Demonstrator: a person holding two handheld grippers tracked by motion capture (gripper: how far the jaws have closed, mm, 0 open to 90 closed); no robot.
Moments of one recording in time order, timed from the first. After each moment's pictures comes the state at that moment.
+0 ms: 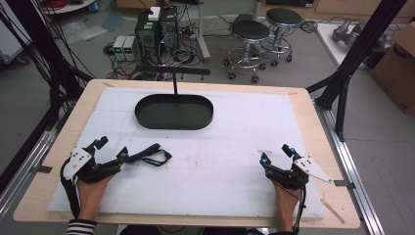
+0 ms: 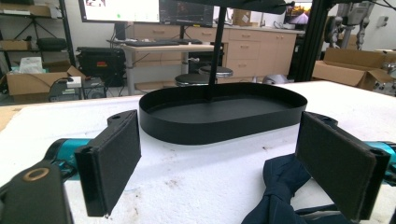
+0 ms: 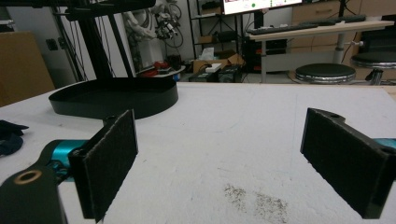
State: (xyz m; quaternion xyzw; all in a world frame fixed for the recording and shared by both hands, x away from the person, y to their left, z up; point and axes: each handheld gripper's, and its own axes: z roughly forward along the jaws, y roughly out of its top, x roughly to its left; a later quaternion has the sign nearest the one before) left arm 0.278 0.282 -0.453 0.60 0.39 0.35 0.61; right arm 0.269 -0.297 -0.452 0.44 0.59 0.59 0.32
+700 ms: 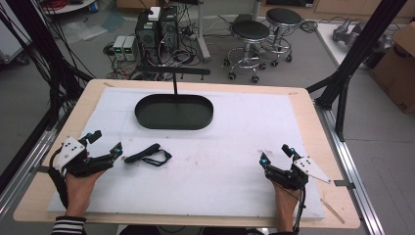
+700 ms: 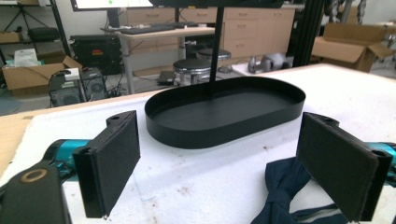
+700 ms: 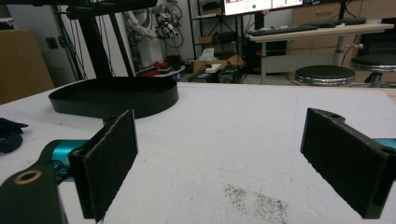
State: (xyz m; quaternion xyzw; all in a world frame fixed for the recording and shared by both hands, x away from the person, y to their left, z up) left arm 0.279 0.292 -0.413 0.65 0.38 0.34 0.56; right arm 0.269 -0.296 -0.452 0.43 0.60 0.59 0.32
